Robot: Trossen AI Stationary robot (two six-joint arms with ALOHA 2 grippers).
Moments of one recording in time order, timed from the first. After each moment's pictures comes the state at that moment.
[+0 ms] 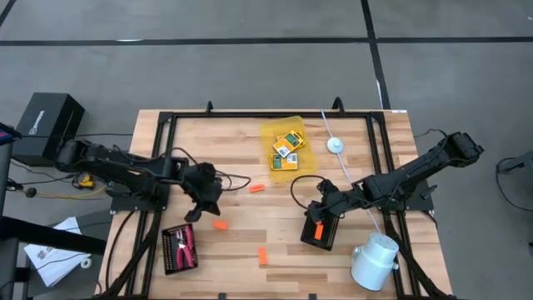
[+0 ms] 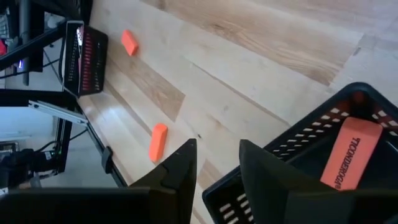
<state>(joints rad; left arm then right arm) -0.04 1.11 0.56 -0.36 0.44 0.03 0.39 1.27 0.66 -0.18 0.21 1.46</state>
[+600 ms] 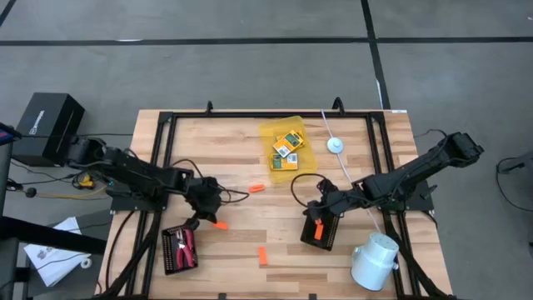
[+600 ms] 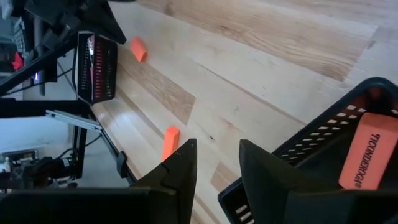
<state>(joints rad) -0.12 1.26 0.40 -0.14 0.41 0.12 0.38 1.27 0.67 -0.14 0.21 1.51</state>
